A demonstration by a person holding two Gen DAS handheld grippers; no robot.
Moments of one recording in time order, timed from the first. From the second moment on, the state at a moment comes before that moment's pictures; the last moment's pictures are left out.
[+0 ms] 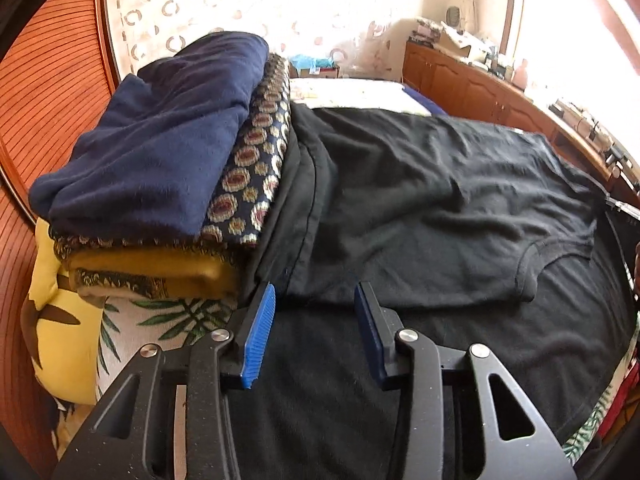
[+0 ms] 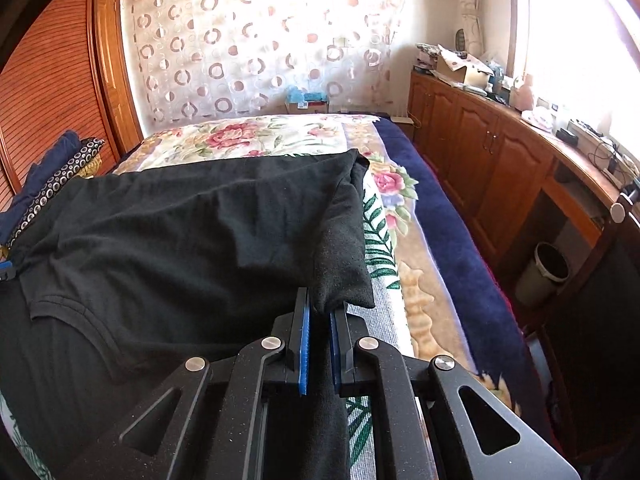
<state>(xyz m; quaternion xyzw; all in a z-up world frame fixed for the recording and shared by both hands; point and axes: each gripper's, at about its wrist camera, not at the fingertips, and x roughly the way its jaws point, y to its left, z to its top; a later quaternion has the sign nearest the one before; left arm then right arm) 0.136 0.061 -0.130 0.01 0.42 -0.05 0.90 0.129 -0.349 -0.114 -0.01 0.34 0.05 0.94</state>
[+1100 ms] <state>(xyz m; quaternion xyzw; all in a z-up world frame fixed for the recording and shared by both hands) 0.126 0.054 -0.062 -0.03 0.31 -0.08 0.95 0.117 -0.349 -0.078 -0.02 0.29 0.09 0.95</state>
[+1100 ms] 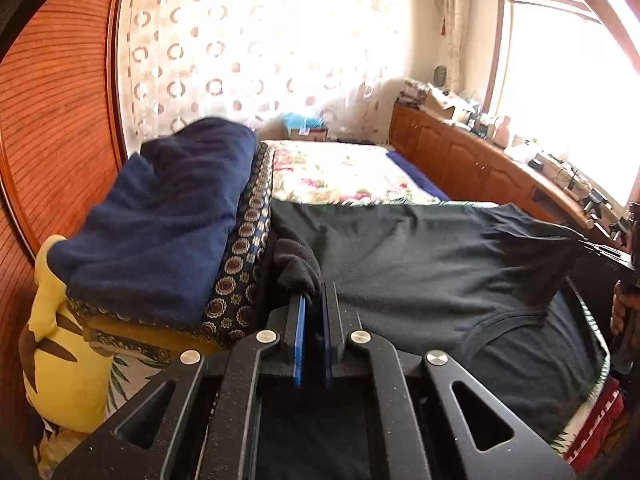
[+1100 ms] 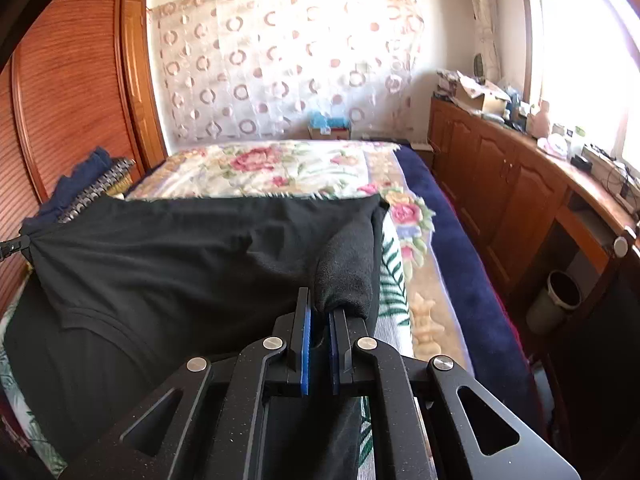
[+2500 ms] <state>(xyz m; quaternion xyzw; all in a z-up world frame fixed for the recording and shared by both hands) 0.017 0.082 -0.113 -0.03 0.36 -0.03 0.93 0.025 -0.367 -0.087 -0.04 0.38 0.11 0.92</state>
